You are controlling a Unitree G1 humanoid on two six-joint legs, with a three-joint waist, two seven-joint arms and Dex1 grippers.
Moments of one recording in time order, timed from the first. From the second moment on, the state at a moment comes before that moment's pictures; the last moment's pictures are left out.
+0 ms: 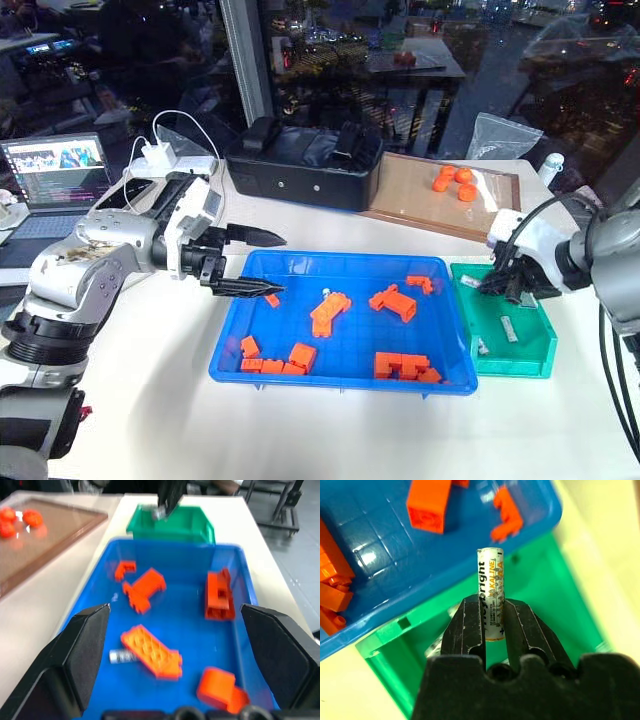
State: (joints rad) left arm -0.77 0.71 -0.10 -0.10 -0.55 0.64 -1.27; right arm -0.56 -1.17 0.14 0.04 0.06 0.72 1.30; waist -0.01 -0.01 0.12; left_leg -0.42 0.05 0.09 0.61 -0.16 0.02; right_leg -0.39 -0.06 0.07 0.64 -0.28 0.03
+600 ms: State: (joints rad) left arm -0.72 0.80 -0.08 -0.12 -0.54 0.67 -1.26; right arm -0.81 -0.96 0.21 0.02 0.04 0.67 1.23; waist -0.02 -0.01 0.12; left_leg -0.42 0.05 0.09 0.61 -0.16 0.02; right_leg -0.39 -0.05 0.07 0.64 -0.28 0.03
